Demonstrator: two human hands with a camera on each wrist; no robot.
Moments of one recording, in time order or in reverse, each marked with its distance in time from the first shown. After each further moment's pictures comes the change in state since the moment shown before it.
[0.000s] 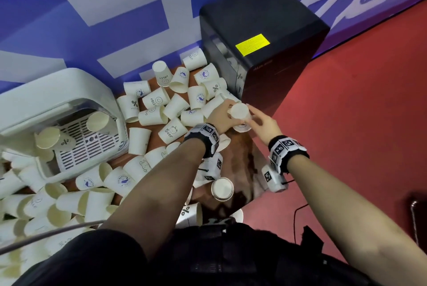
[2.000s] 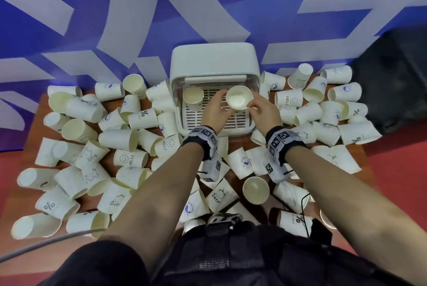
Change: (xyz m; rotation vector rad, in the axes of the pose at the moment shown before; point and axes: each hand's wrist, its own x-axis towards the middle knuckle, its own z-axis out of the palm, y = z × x) left_hand -0.186 -0.249 -0.271 -0.241 0.664 -0.087; right_hand 0.001 -0.243 0.333 -0.184 -0.128 -0.526
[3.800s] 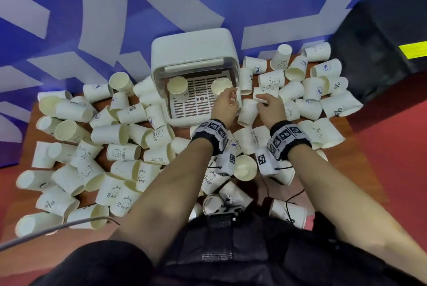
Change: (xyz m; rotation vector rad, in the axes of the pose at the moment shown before) left_hand -0.037 0.039 0.059 0.000 -0.066 -0.097; right_hand -0.055 0.021 -0.042 0.112 0.073 0.386
